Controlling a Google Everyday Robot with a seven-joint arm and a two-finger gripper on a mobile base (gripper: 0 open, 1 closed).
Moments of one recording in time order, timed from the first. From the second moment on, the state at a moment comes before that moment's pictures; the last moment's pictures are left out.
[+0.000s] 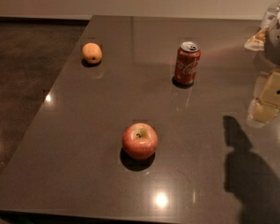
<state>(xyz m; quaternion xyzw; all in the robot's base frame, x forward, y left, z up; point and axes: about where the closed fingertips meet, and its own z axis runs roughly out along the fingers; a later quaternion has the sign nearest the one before) 0.438 -0.217 0.976 -0.60 0.78 -0.03 0.16</state>
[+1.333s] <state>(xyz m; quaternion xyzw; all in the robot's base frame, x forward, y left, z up) 0.517 -0.186 0.949 -0.53 0.83 0.00 0.20</state>
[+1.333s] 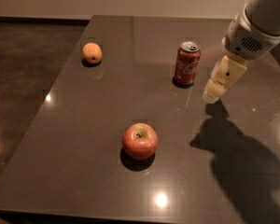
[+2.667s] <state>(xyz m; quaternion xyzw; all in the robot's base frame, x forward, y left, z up) 0.614 -0.157 0.927 -0.46 0.85 0.04 0.26</state>
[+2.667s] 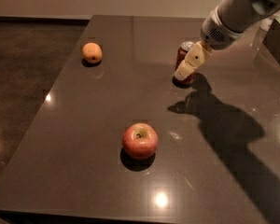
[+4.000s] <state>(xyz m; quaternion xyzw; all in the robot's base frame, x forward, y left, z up) 0.648 -0.116 0.922 -0.46 0.84 0.09 0.27</state>
